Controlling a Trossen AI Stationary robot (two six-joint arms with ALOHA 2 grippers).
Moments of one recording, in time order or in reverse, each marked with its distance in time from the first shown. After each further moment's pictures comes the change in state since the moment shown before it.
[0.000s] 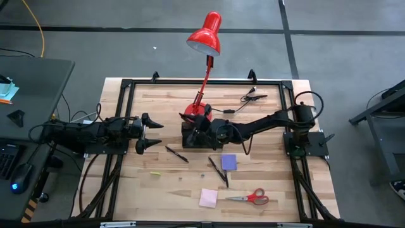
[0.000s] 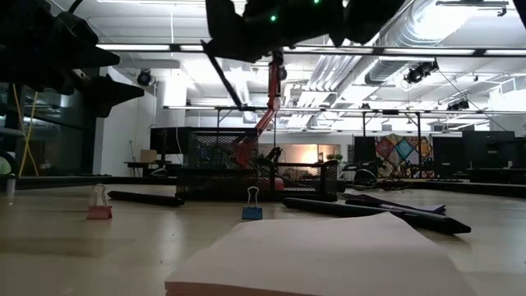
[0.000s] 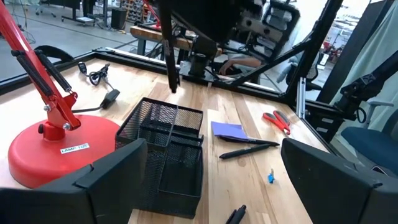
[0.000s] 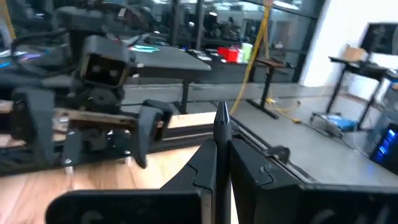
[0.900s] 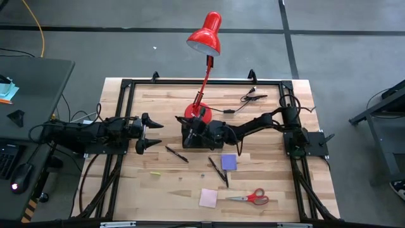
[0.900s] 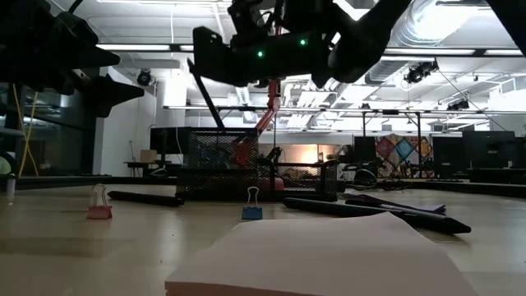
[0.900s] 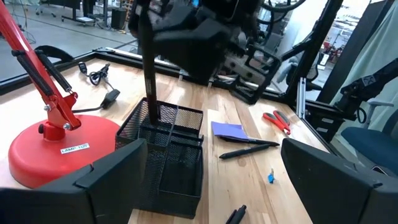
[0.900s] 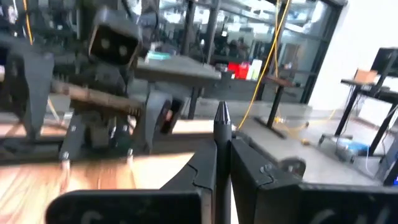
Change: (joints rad) left arm 0.000 0.000 0.000 0.000 0.000 0.000; right arm -0.039 0.155 0.000 0.218 -0.085 -0.069
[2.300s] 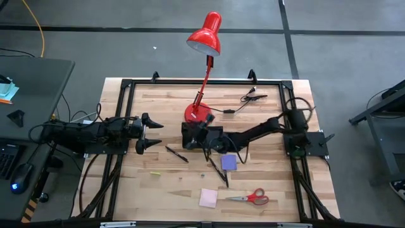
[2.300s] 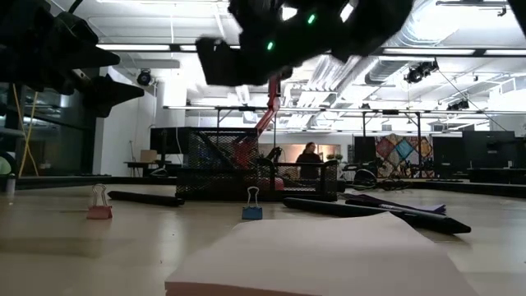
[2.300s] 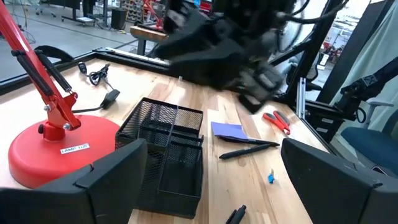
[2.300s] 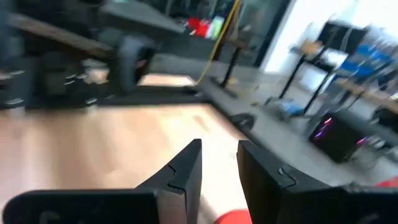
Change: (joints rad) left arm 0.000 0.000 0.000 0.000 0.000 0.000; right arm 0.125 -0.087 0.001 -0.307 0.345 0.027
